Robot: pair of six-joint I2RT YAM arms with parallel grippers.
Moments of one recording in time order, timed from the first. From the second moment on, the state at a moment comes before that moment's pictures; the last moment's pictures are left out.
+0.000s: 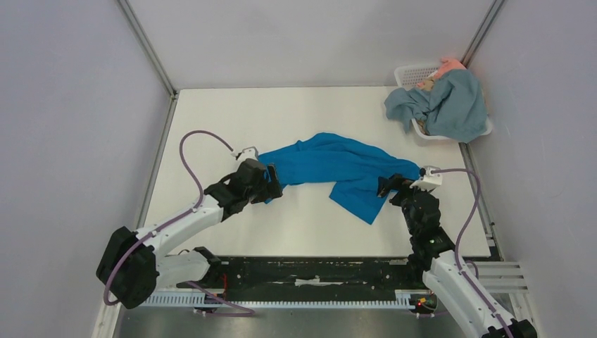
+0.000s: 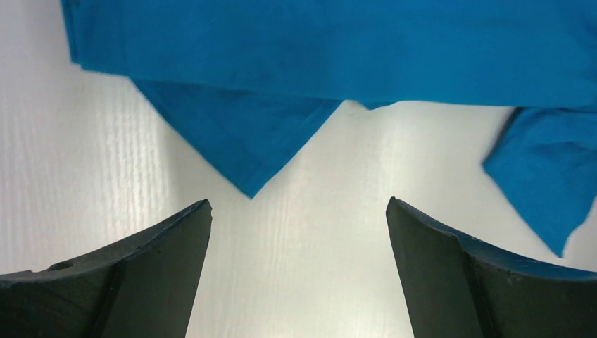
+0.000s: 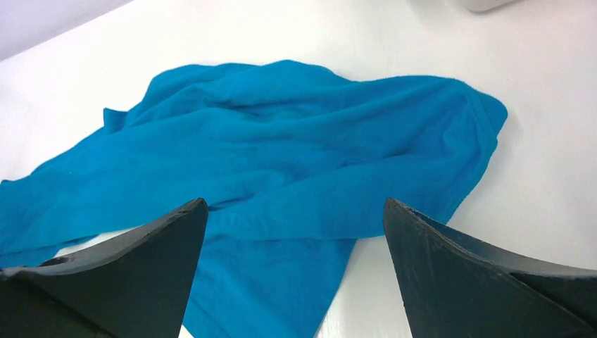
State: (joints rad) left arm -0.64 1.15 0.67 -0.33 -0.24 -0.73; right arm 0.30 0.51 0.11 0.19 0.26 0.42
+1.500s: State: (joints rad) left arm -0.64 1.40 0.69 -0.30 -0.33 -0.73; right arm 0.75 1.01 0.39 -0.16 0.45 0.42
